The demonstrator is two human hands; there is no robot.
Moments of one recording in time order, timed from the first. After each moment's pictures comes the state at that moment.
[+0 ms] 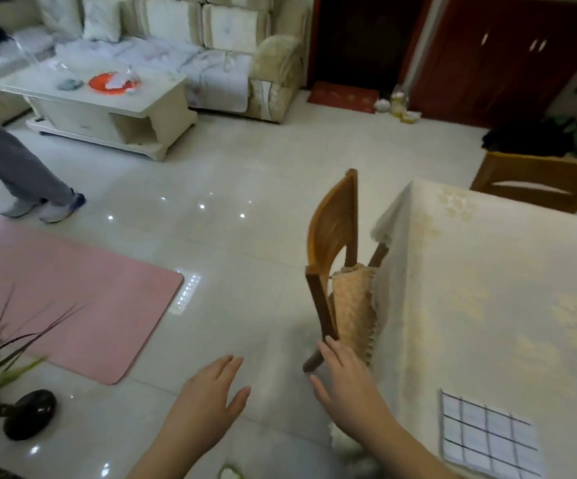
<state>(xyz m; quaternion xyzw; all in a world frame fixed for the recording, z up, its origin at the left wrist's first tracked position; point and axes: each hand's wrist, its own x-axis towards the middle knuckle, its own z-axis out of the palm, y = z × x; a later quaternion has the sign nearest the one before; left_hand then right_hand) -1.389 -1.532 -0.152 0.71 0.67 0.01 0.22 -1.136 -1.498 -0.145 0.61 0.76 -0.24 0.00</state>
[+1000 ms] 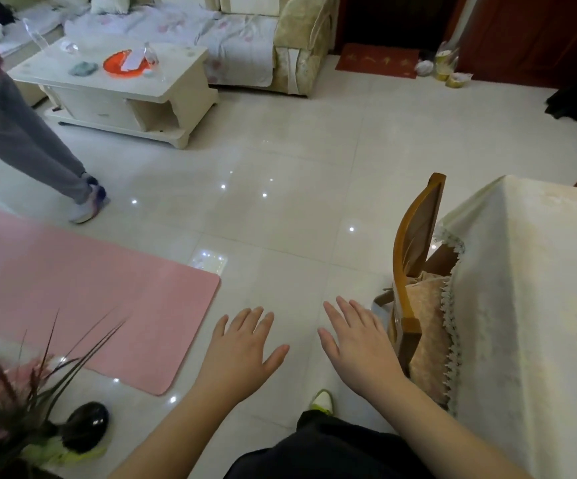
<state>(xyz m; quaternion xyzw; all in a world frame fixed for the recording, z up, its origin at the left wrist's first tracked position) -1.511 -1.335 -0.143 0.75 0.65 -0.07 0.13 -1.300 -1.312 -0.138 0.62 0.76 -0.20 0.03</state>
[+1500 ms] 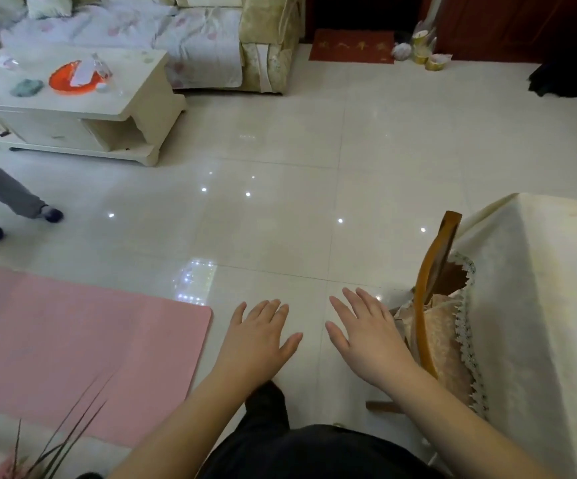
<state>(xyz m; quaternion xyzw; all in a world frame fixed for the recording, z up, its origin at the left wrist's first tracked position) -1.508 -1.124 -0.133 0.79 0.59 -0.11 0.15 -1.306 -1.132 -0.133 0.64 0.73 -0.21 0.05</state>
